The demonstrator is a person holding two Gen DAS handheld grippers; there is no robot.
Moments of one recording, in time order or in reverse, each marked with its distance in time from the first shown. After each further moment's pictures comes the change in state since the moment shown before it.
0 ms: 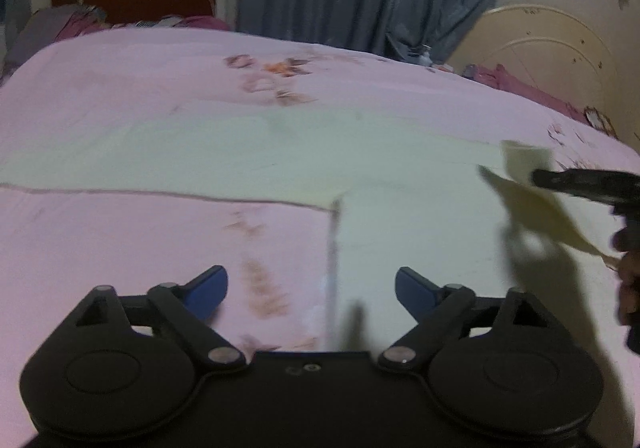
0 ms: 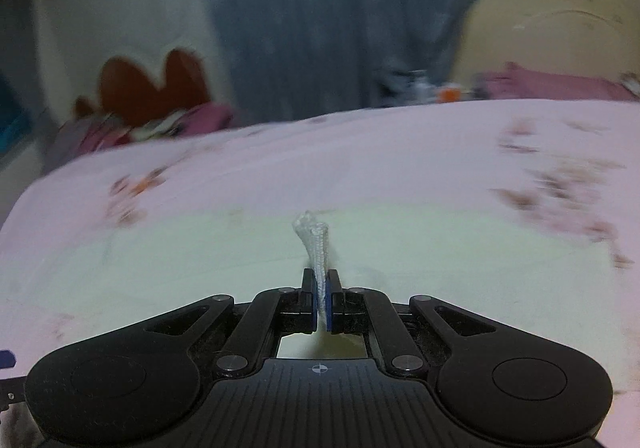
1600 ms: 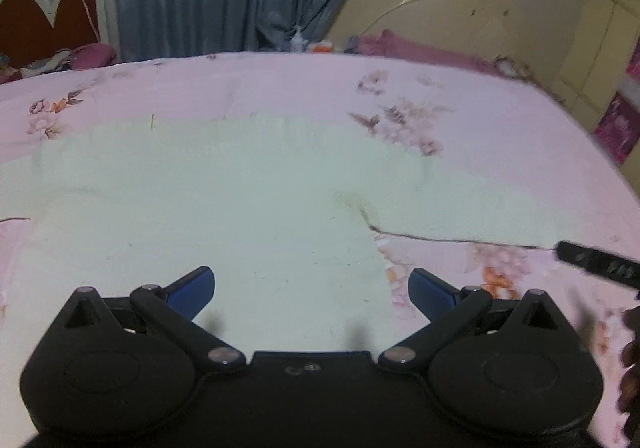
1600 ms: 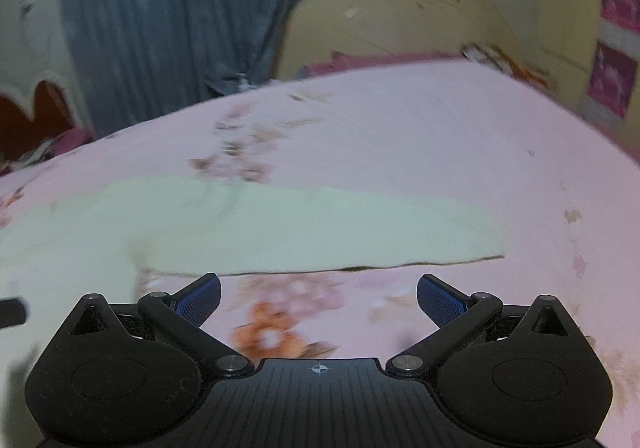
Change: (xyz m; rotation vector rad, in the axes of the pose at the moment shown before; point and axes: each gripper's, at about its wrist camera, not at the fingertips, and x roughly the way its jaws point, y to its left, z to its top) left arm -0.012 -0.291 -0.043 0.200 0.027 -0.144; right arm -0.197 -0.249 -0.086 0.258 -0.025 -0.418
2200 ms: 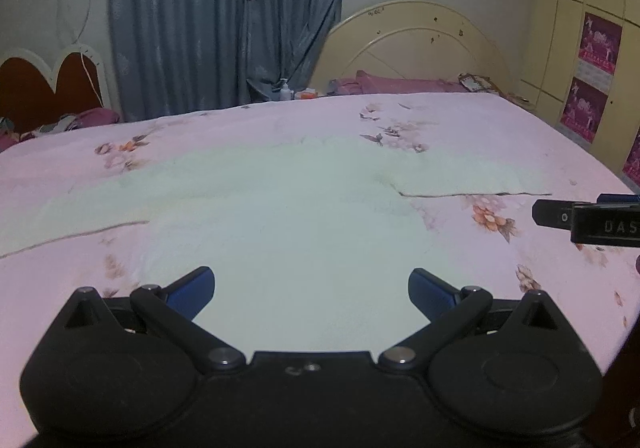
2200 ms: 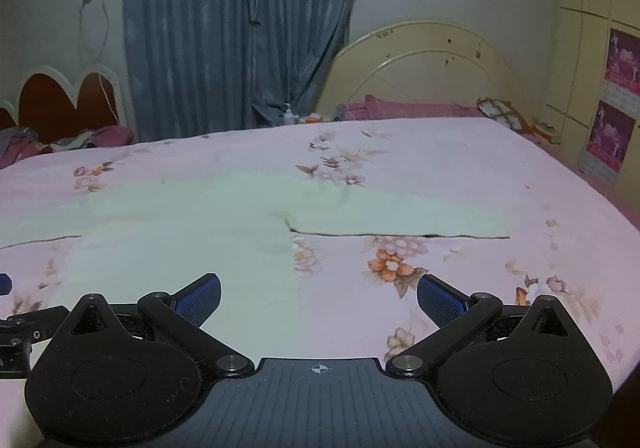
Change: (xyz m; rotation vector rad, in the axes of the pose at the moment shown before) left arm -0.138 0.088 -0.076 0.153 -0.178 -0.043; right arm -0.177 0.170 -0.087 -0.159 -0.133 0.018
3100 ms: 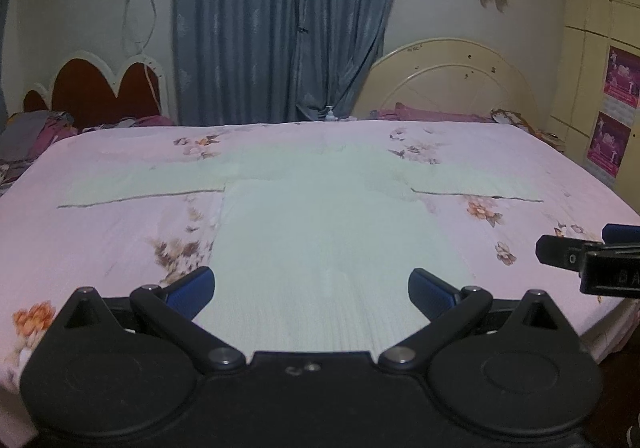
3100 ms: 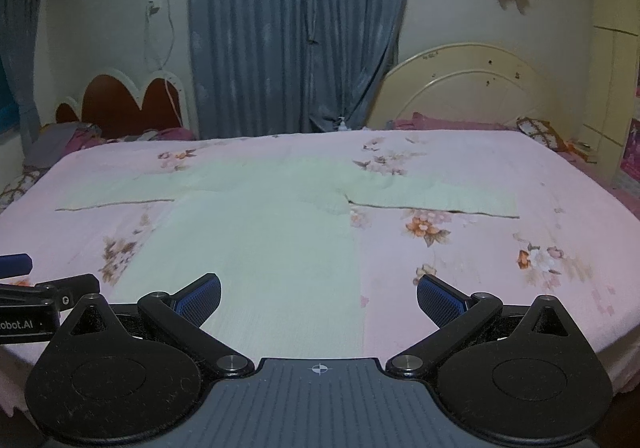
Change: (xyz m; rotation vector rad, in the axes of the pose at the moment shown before) left arm -0.153 -0.008 -0.081 -0.077 -0.106 0.121; right arm -0.156 0.032 -0.083 -0.055 -0.066 0.143
